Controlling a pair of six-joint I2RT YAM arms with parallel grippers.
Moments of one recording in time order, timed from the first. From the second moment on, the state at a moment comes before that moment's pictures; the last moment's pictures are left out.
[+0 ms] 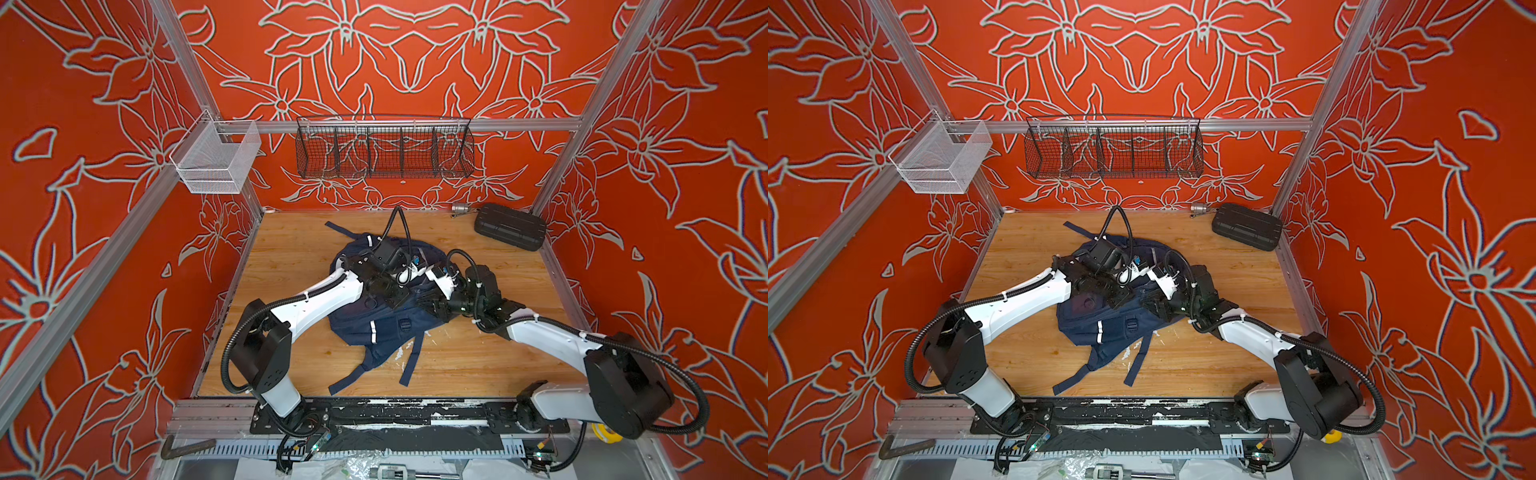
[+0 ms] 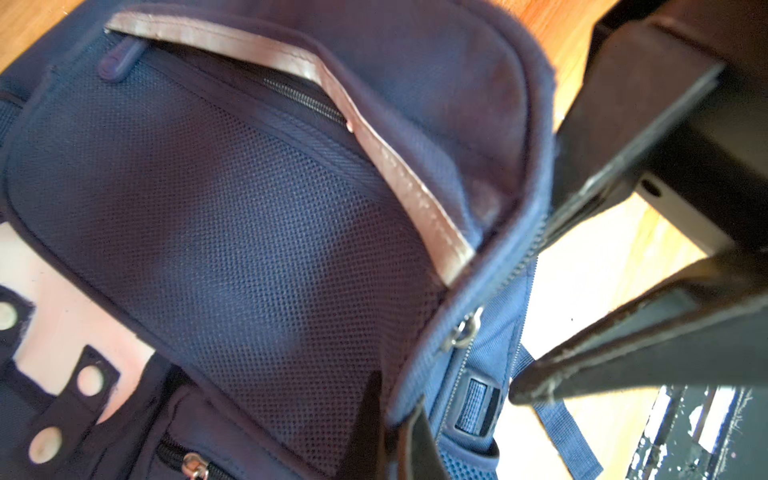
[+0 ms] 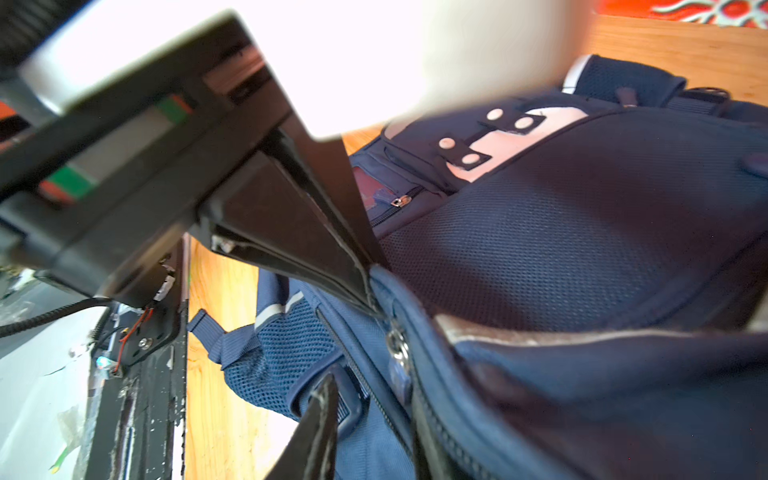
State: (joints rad) left arm -0.66 1.64 1.31 -0.66 0.24 0.22; right arm 0.49 1.34 0.62 0.21 -0.66 0.05
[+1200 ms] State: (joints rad) left arm -0.67 1.53 1.21 -0.67 0.23 0.25; right arm 0.50 1.40 0.62 0.28 -0.78 0.06
